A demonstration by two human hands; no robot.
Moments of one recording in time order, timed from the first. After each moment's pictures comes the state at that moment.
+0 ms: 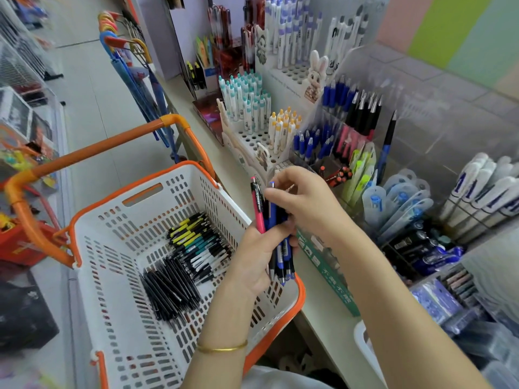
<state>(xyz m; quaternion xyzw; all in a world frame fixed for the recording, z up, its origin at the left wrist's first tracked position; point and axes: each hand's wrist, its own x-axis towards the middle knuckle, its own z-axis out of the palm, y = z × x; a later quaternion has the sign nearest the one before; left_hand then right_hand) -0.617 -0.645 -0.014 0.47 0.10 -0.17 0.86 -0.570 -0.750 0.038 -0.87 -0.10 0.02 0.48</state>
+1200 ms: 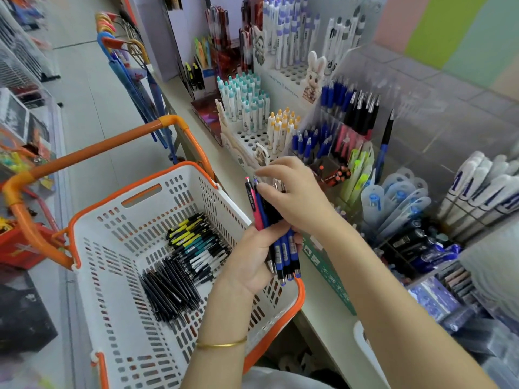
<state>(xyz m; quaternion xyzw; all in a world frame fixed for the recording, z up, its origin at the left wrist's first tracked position) -0.617 -0.640 -0.014 0.39 0.07 -0.22 0.89 -0.562 -0.738 0.039 -0.93 -0.14 0.00 0.34</state>
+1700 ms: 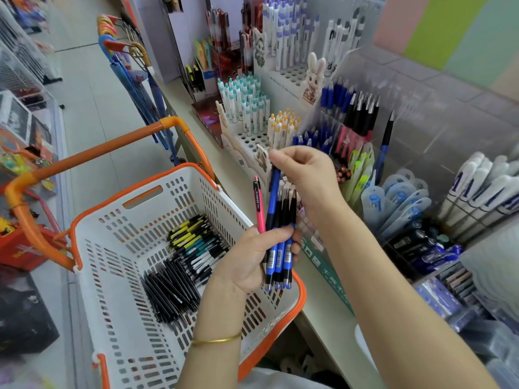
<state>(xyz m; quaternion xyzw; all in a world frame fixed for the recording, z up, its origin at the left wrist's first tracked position) -0.615 -0.632 -0.011 0.42 0.03 -0.30 0.86 -0.551 -0.740 0.048 -0.73 0.02 -0.04 0.68</state>
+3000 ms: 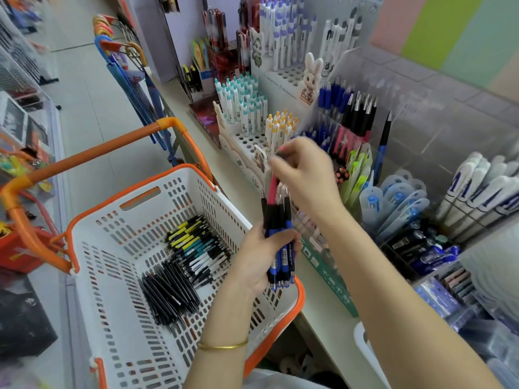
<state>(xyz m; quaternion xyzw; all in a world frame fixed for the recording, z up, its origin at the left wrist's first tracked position) -0.615 -0.644 -0.016 0.49 0.11 -0.21 0.84 -0.548 -0.741 0.053 -0.87 -0.05 -0.13 0.47</state>
